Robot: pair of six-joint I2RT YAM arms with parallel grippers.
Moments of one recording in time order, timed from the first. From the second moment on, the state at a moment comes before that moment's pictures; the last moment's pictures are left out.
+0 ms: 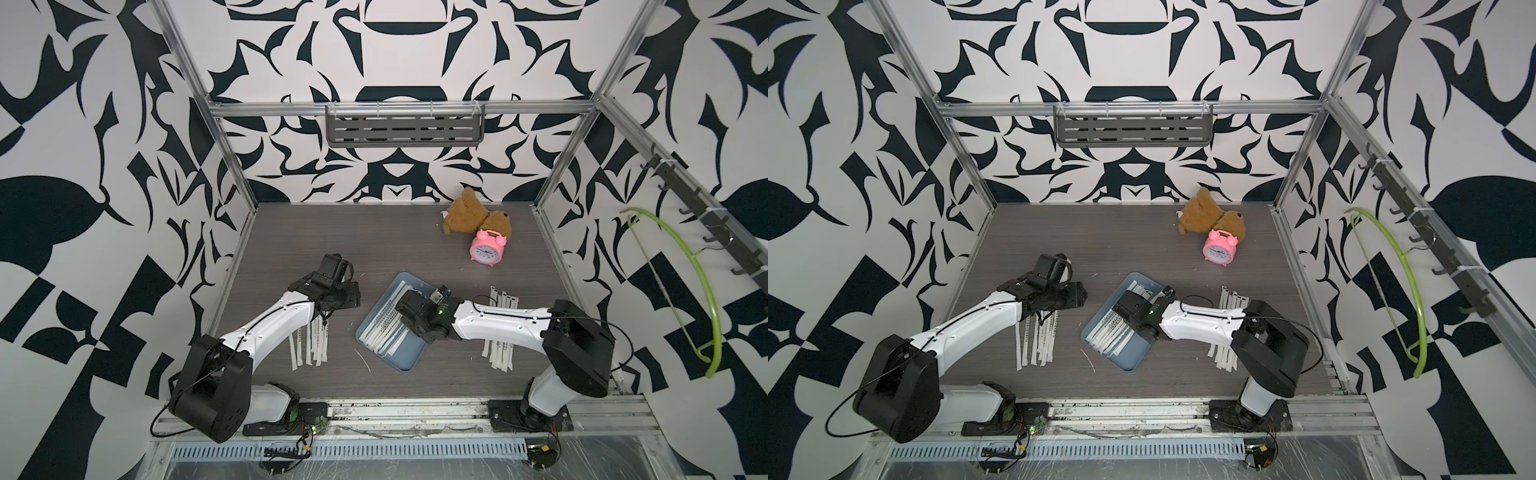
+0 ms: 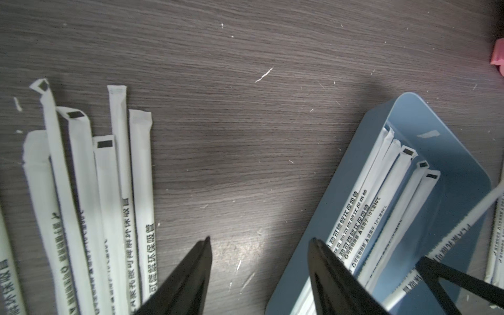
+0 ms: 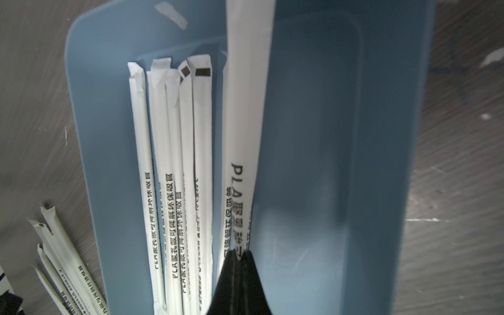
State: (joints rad) left arm -0.47 1.34 0.81 -0.47 0.05 -0.50; right arm 0.99 1.64 0.96 -0.46 0.26 1.64
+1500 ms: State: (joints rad) left arm -0.47 1.34 0.81 -0.47 0.05 -0.50; right arm 0.96 1.72 0.99 -0.48 0.15 1.60
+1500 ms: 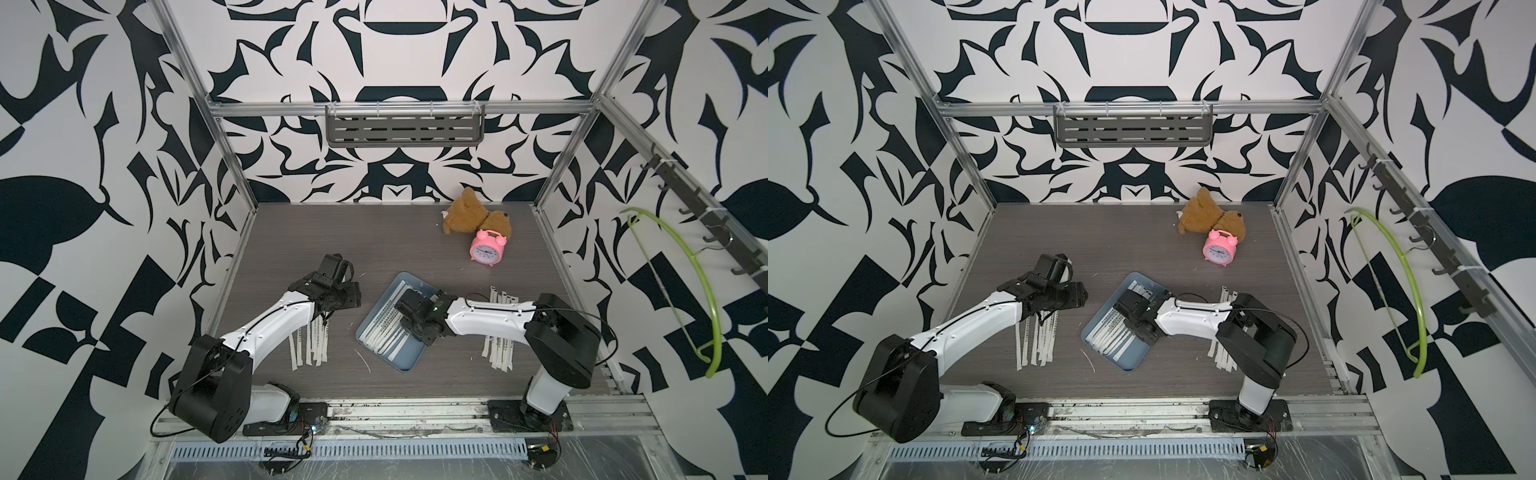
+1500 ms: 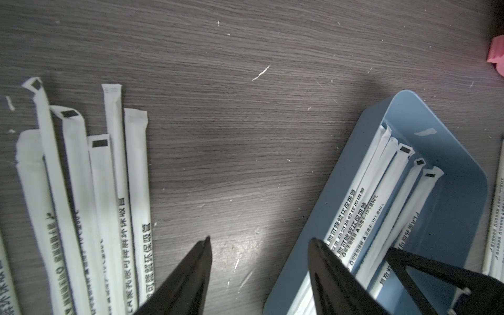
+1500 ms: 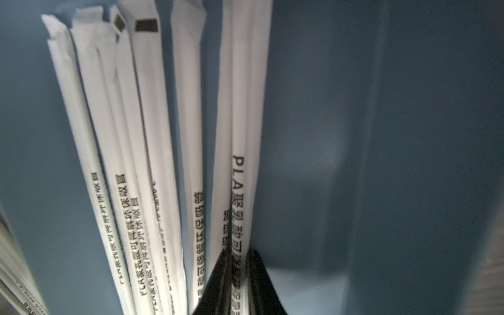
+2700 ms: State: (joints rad) left arm 0.02 1.28 0.77 -0.72 -0.08 -0.59; right arm 0.88 1.64 1.27 -0.79 0.30 0.94
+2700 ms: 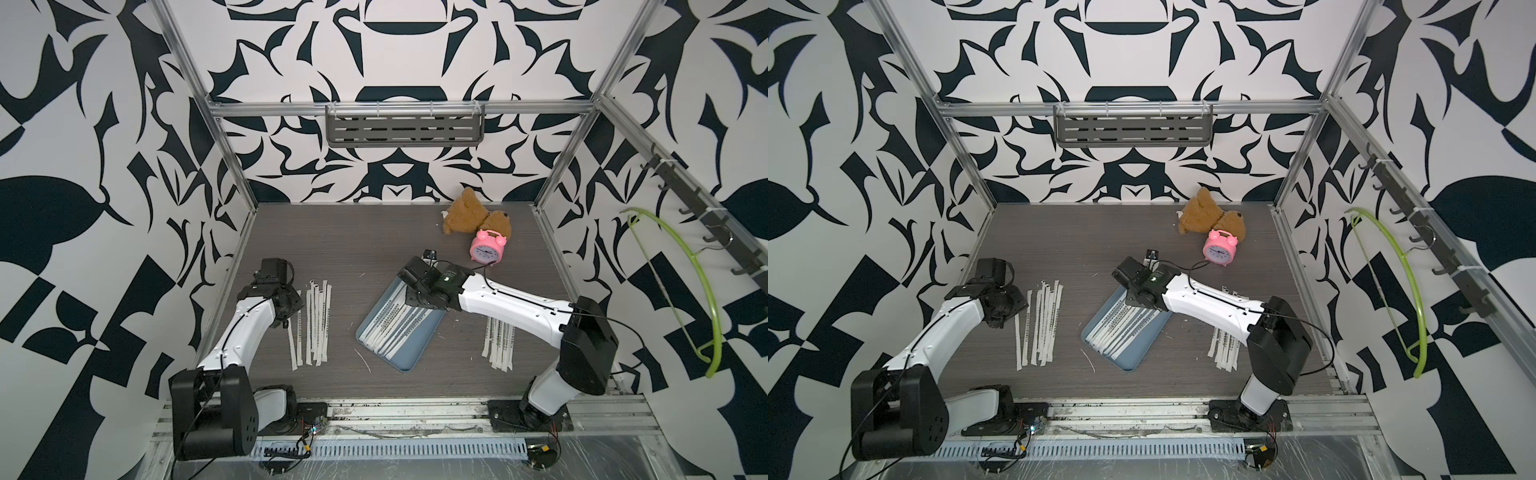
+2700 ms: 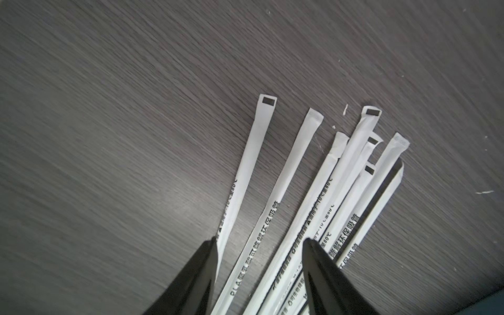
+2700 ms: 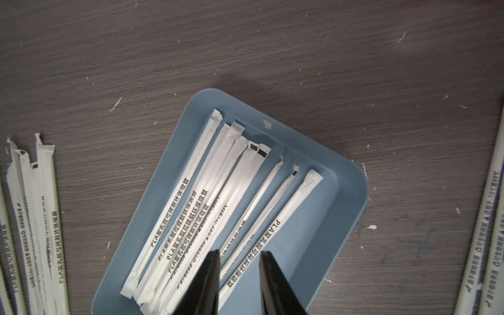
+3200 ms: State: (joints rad) left arm -0.08 1.39 0.75 -0.71 -0.09 -0.60; right arm 0.78 1.59 1.23 -0.76 0.27 0.86
